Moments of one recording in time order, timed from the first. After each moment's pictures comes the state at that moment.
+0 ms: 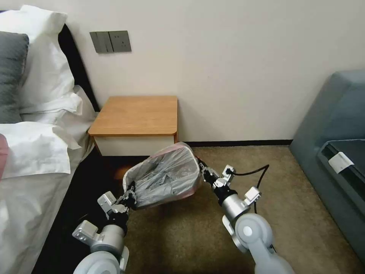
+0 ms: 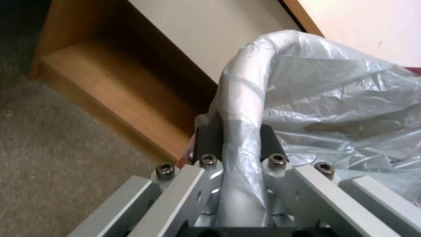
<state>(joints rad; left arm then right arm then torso) 1.70 -1.38 -0.48 -2.26 -0.95 0.12 -0.31 -1.31 1.40 0.28 1.89 0.90 -0.19 -0.14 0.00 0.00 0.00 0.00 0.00</state>
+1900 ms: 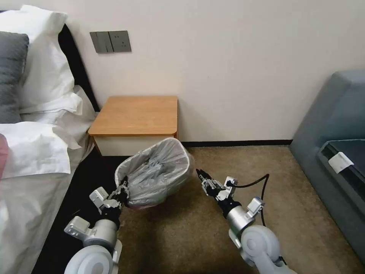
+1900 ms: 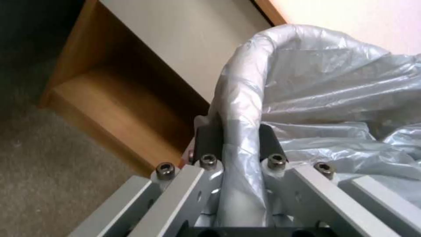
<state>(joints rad) 1.66 -1.37 -0.56 -2.23 -0.99 0.11 -0.29 -1.44 1.30 0.33 1.95 0.85 -0.16 -0.19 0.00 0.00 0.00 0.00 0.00</state>
